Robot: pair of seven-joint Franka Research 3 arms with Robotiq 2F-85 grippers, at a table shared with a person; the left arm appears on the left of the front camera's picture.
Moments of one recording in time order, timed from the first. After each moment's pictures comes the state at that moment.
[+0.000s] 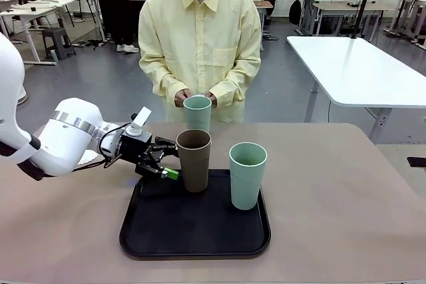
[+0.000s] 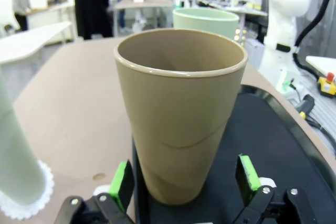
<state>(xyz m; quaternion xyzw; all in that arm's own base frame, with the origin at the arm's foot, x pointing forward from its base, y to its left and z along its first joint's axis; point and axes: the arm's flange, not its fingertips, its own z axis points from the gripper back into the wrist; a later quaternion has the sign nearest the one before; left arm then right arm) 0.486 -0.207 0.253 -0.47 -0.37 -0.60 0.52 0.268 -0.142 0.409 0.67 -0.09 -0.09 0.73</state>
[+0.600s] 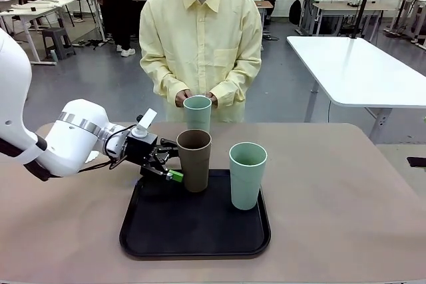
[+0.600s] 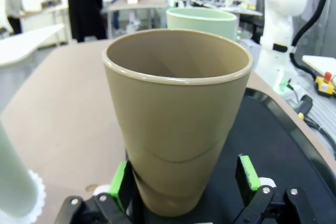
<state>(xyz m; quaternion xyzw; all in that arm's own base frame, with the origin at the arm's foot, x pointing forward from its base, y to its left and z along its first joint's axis) 0.485 -0.223 0.249 -0.48 -0.37 -0.61 0.51 0.268 -0.142 0.409 0.67 -0.09 -0.09 0.73</state>
